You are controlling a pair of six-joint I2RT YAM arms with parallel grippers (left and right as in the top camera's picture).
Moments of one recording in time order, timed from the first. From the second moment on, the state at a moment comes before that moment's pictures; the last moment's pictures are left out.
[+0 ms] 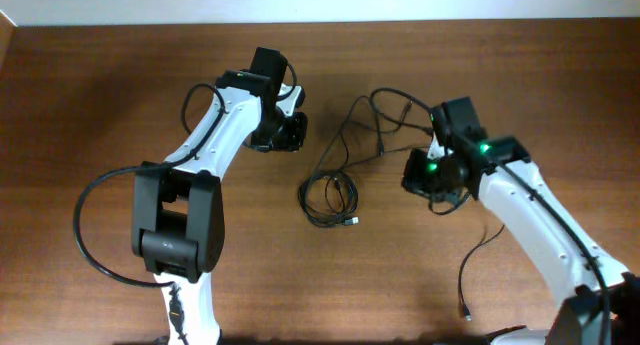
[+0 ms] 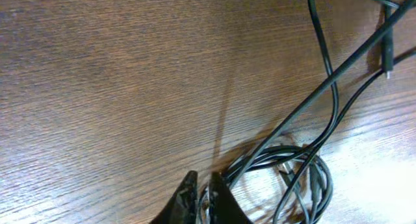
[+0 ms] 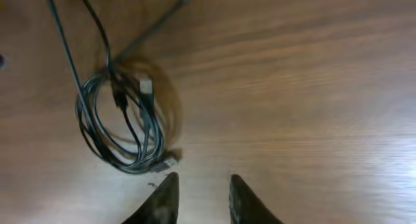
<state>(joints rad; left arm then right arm) -0.25 2.09 1.66 -0.97 0.28 -0.12 0.27 1.55 1.09 -0.80 -0.28 0.60</state>
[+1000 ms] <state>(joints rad) -0.32 2.09 1.55 -0.98 0.23 -0.12 0.42 1.71 0.88 -0.33 -0.32 0.61</state>
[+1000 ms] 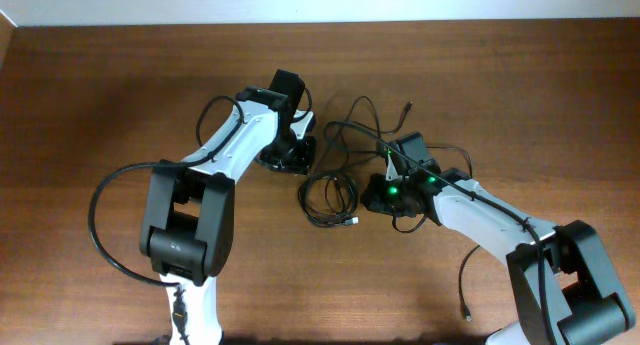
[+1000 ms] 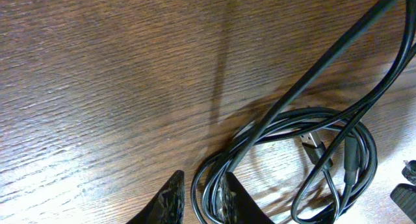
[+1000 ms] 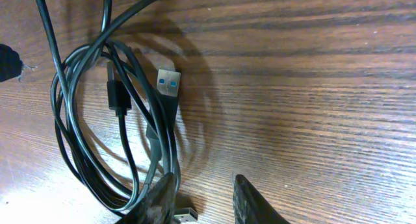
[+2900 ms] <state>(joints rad) -0.32 2.09 1.46 -0.98 0.26 -0.09 0.47 1.76 0.88 -0.26 -0.30 0.63</state>
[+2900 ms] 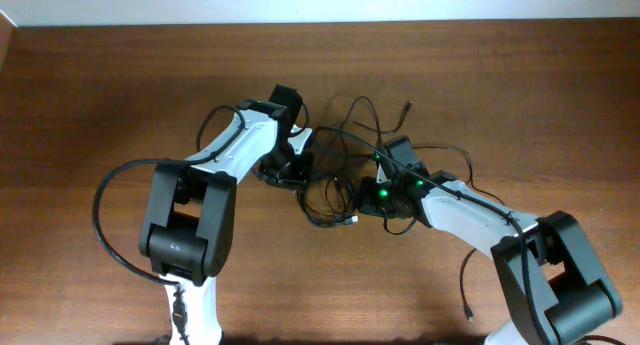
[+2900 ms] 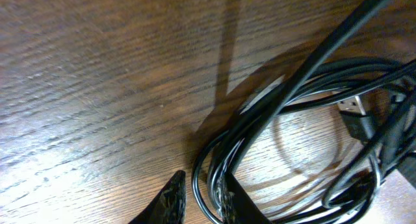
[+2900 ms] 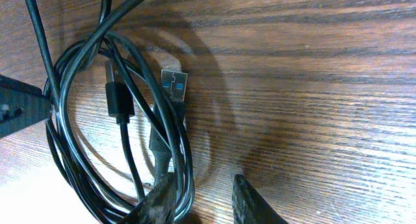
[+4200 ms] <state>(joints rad) -0.33 2.07 1.42 -0.93 0.05 -0.23 0.47 1.84 0.91 -0.11 -0.32 0.65</state>
